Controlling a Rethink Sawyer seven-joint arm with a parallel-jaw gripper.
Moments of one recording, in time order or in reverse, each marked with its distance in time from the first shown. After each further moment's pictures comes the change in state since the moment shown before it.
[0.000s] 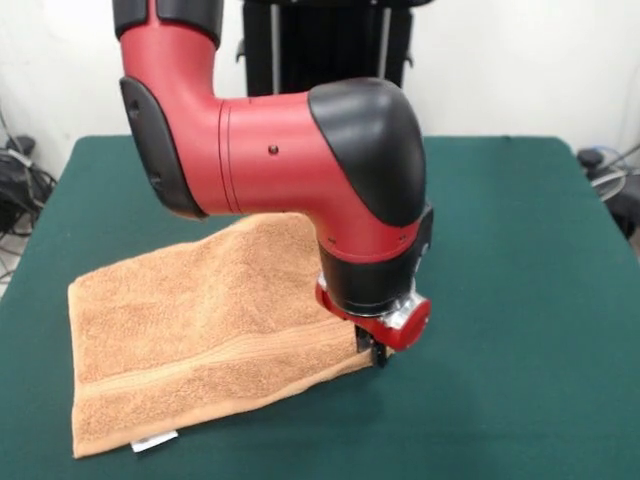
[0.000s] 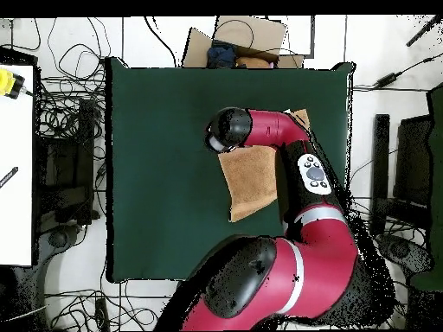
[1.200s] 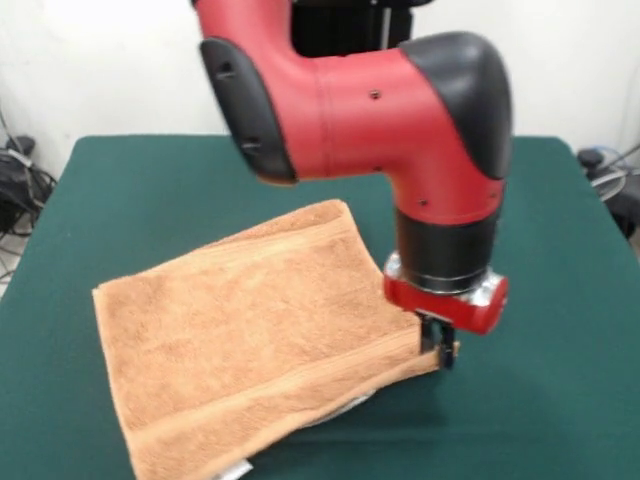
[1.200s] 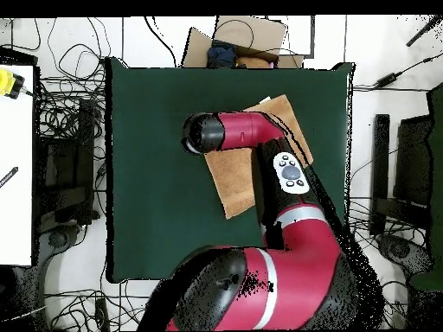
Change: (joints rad) arm 0.081 -0.081 0.008 0.093 -0.031 -0.173 0.000
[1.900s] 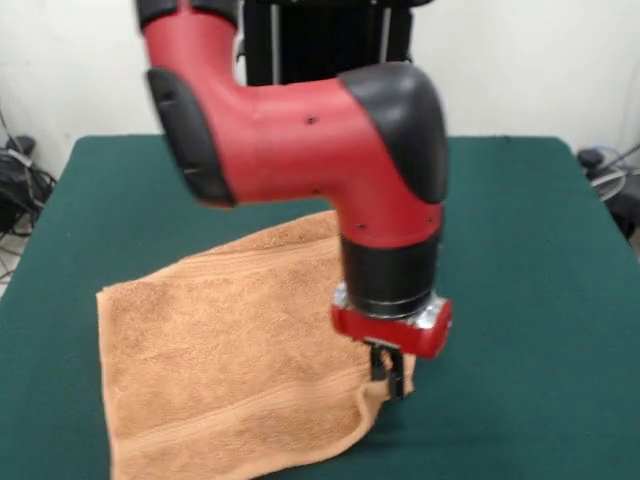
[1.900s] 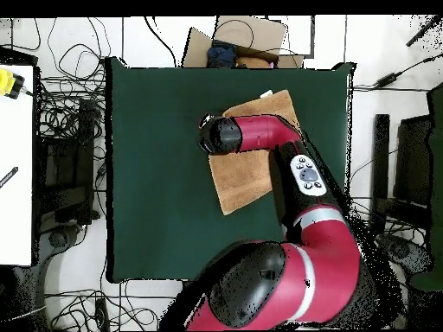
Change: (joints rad) arm -0.116 0.049 0.075 -0.023 -0.123 -0.065 -0.098
